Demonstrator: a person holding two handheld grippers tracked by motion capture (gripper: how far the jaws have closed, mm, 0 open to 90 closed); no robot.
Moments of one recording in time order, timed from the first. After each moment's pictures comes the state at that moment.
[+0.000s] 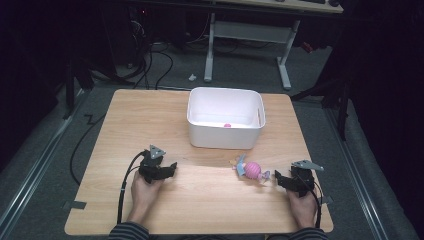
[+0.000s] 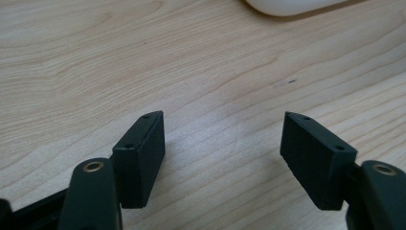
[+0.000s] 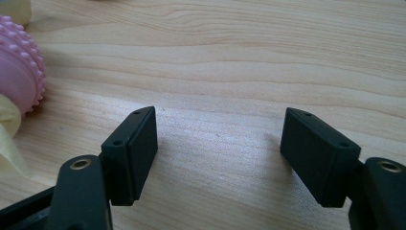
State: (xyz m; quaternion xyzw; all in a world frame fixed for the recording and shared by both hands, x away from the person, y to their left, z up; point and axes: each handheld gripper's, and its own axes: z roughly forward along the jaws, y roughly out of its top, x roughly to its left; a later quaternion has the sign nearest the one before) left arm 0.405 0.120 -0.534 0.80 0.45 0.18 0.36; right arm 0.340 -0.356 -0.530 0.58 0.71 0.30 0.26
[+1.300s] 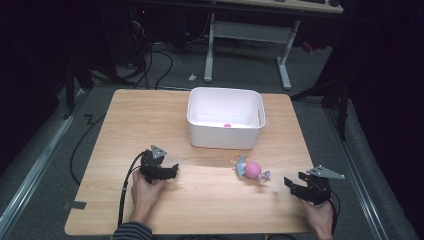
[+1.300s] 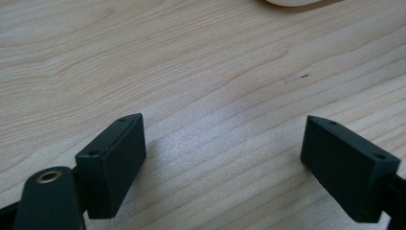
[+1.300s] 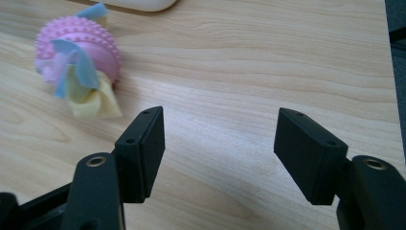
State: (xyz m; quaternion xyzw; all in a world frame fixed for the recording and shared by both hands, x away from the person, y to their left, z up) left arm 0.408 0.118 -0.536 0.80 0.45 0.19 0.35; right arm 0.296 -0.372 -0.491 0.55 0.73 0.34 0.23
